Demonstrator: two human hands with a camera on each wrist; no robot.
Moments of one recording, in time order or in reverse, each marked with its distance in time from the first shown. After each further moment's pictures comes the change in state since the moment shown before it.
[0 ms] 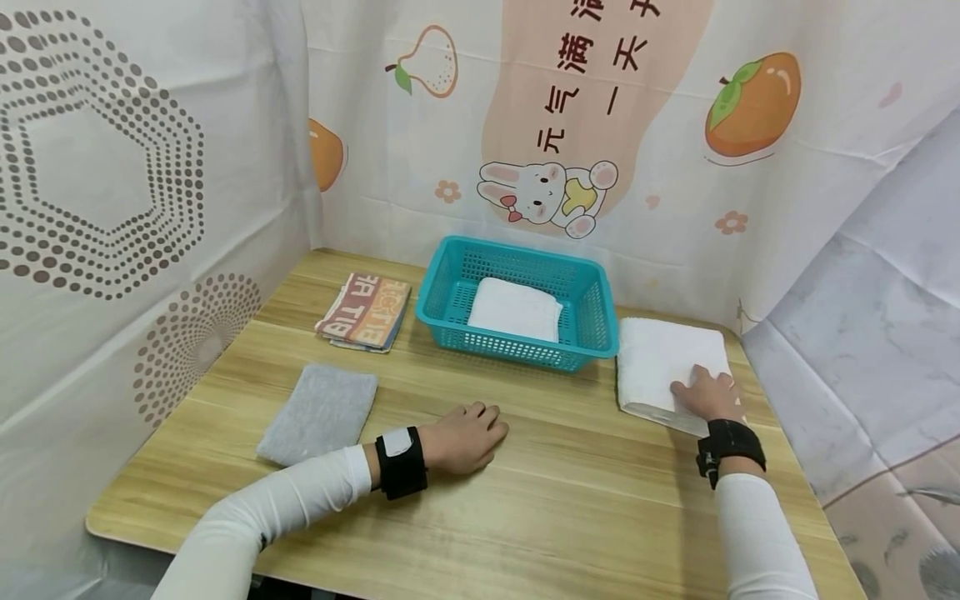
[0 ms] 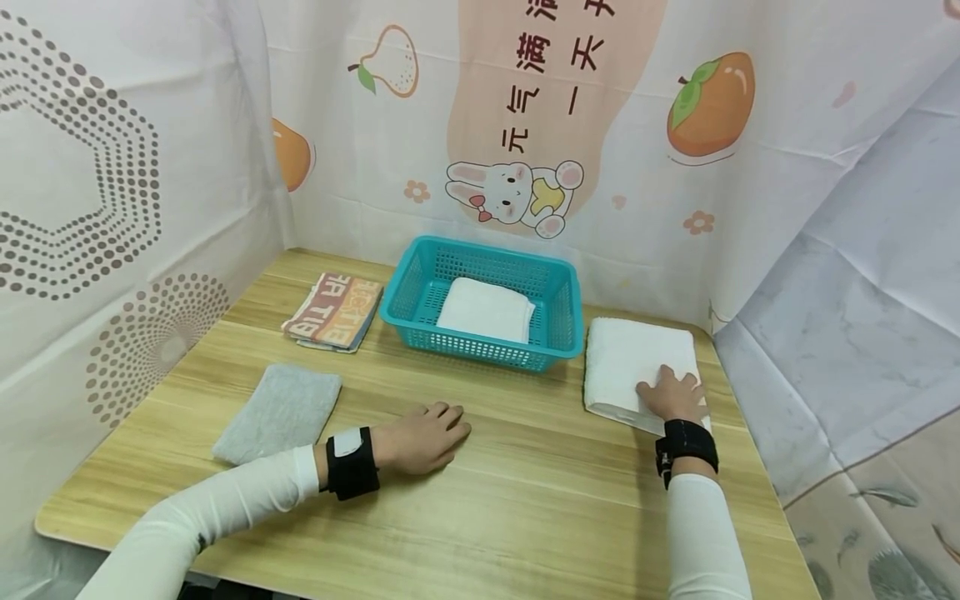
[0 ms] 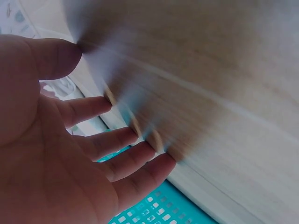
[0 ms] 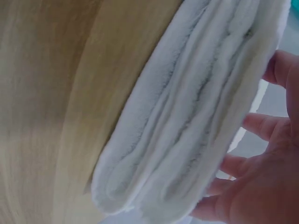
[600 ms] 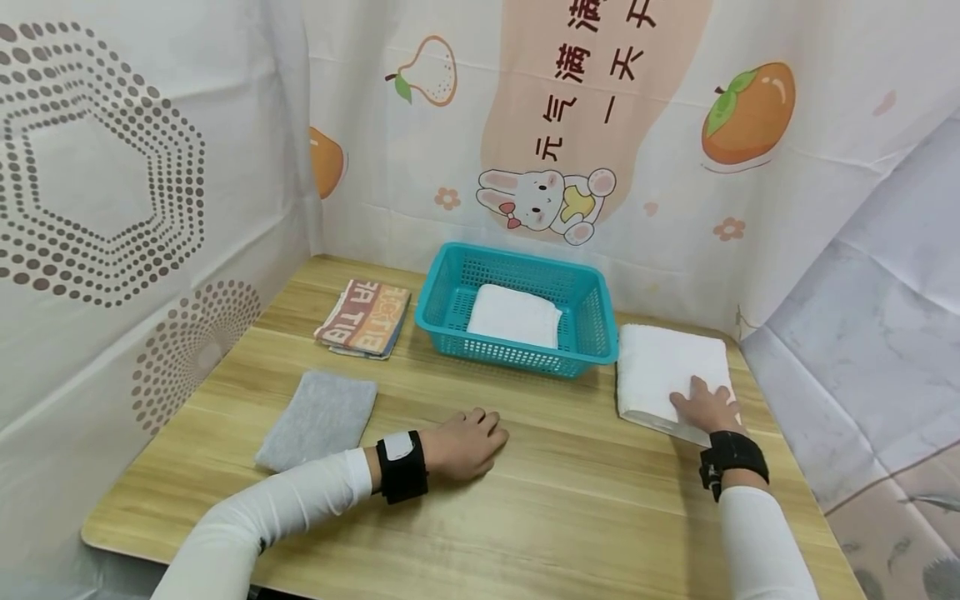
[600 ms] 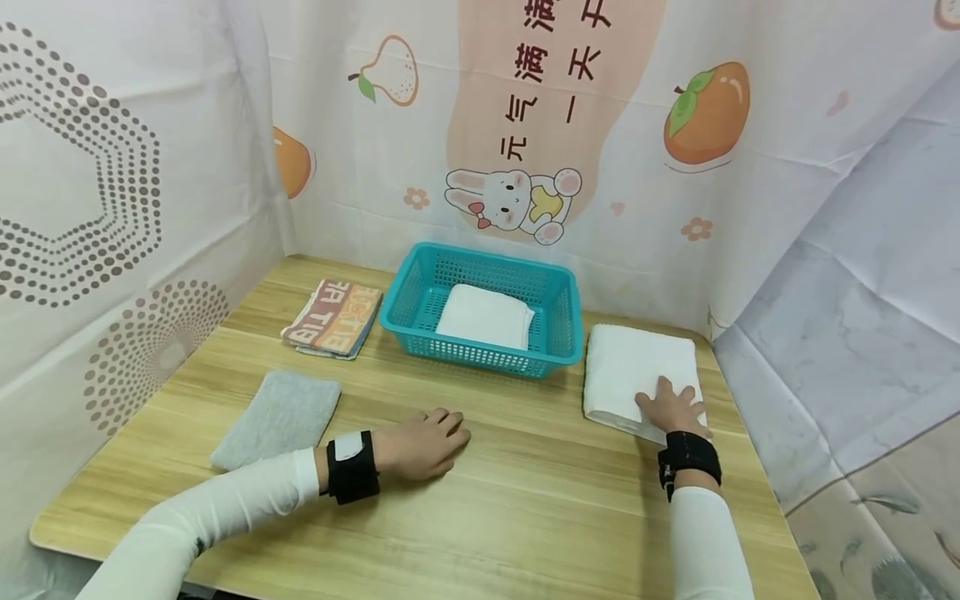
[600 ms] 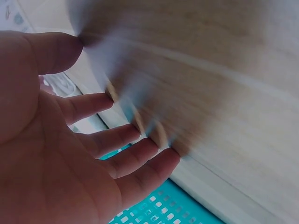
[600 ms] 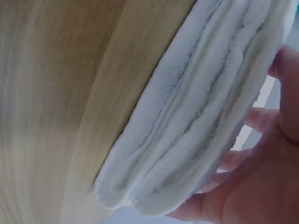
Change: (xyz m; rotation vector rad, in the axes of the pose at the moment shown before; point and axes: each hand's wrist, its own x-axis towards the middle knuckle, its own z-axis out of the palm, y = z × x) left_hand 0.001 0.002 -0.005 -0.014 -0.027 -0.002; right_hand -0.003 0.009 0.003 0.024 -0.093 -0.052
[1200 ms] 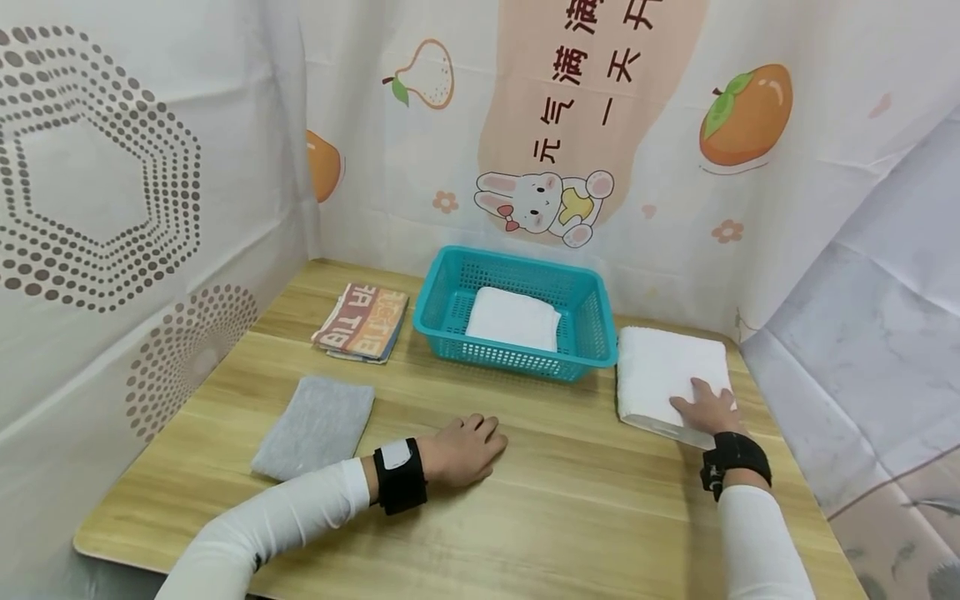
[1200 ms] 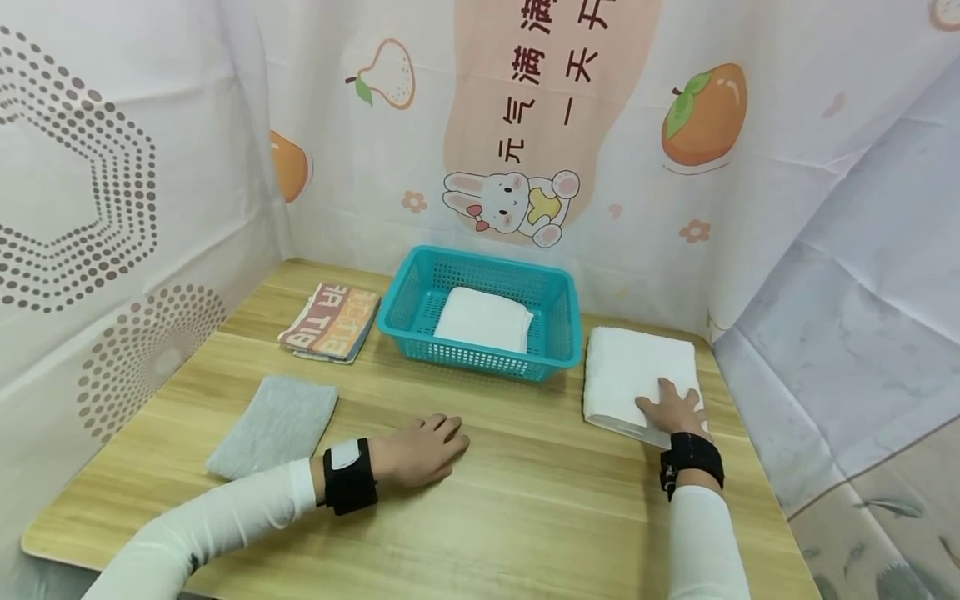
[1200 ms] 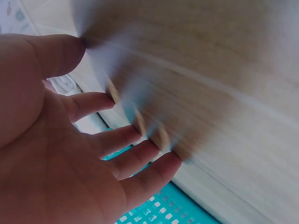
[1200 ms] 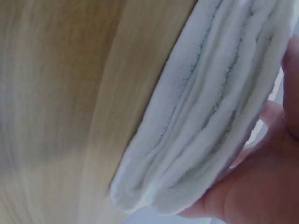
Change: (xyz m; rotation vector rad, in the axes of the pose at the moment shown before) left_hand 0.001 0.004 0.007 -0.009 -0.017 -0.045; right_hand 0.012 0.014 0.002 0.040 0.018 -0.021
